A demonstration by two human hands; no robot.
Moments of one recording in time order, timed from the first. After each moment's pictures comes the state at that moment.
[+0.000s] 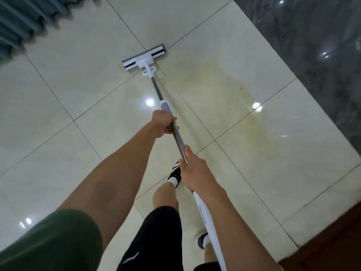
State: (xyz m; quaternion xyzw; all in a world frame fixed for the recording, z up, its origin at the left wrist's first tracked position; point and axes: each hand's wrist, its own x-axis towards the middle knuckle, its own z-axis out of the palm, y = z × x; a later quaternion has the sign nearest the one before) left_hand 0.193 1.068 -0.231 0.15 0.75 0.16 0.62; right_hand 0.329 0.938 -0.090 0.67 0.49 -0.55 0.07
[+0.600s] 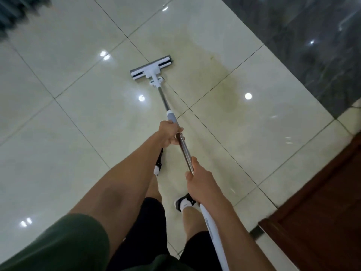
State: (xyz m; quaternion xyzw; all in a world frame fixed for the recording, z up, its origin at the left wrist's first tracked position) left_hand 0.407 0.780 -0.230 0.15 0.73 0.15 0.65; right_hand 0.535 0.646 -0.075 0.69 0.45 -0.56 0.08
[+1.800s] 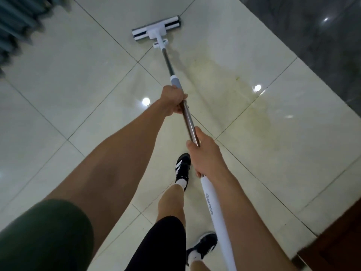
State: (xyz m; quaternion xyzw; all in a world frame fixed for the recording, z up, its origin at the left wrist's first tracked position) left_hand 0.270 1.202 -0.252 0.26 0.75 0.11 0.60; right_hand 0.364 1.034 -0.160 0.74 0.35 -0.57 -0.09
